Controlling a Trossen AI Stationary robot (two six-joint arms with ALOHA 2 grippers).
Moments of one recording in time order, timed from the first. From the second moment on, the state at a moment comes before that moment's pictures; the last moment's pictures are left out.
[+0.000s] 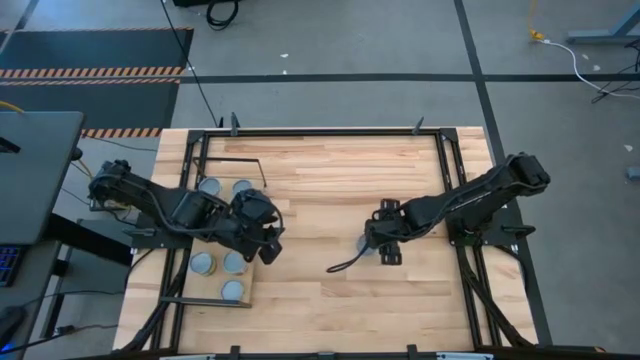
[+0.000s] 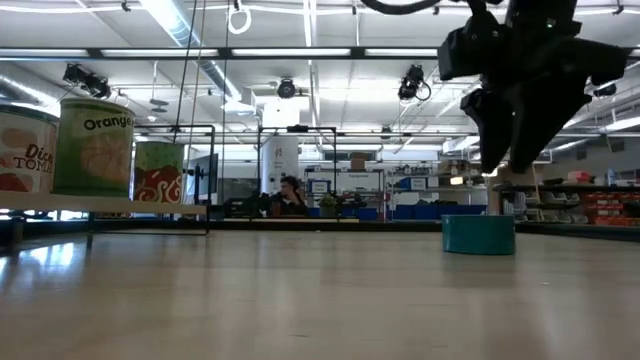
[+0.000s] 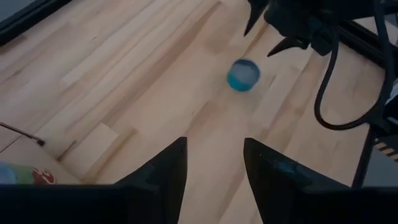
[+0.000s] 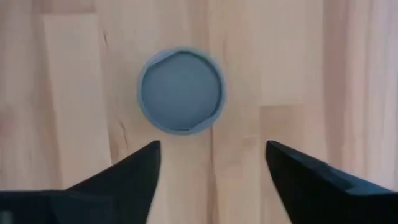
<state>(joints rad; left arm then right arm) -0.43 1.41 1.50 -1.04 -0.54 -0.93 0.28 1.51 1.01 -0.87 0.20 0.31</state>
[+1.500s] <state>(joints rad) -0.49 1.39 1.50 -1.09 -0.54 -0.78 0.22 1.67 0.75 -0.01 0.19 0.46</state>
